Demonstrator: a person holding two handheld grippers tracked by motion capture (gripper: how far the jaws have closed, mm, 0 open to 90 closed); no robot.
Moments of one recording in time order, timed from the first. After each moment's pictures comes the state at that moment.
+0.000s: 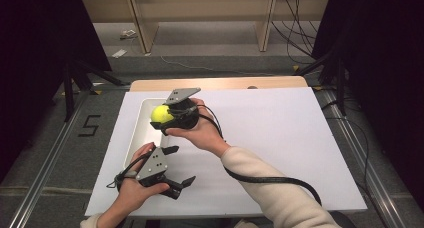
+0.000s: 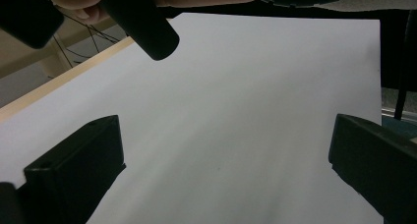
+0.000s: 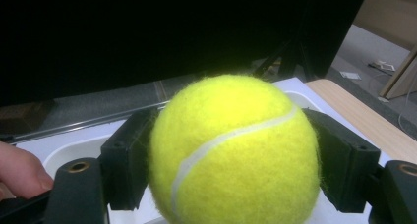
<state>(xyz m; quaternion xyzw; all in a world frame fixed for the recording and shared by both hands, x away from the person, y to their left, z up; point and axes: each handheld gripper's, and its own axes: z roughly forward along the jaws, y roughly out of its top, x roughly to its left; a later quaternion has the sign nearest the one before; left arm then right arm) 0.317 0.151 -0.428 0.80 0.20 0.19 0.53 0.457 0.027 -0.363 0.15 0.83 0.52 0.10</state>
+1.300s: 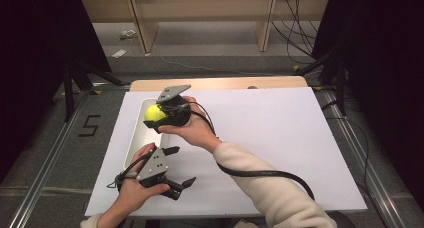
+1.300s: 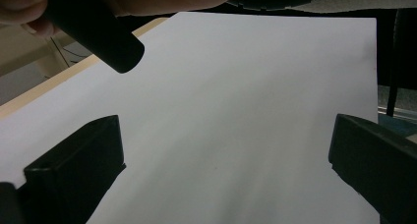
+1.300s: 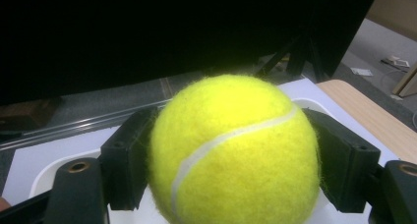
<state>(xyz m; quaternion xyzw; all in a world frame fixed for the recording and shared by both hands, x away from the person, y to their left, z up) 0.316 0.151 -0.429 0.80 0.20 0.19 0.53 0.467 0.048 -0.365 0.15 0.84 0.51 0.09</state>
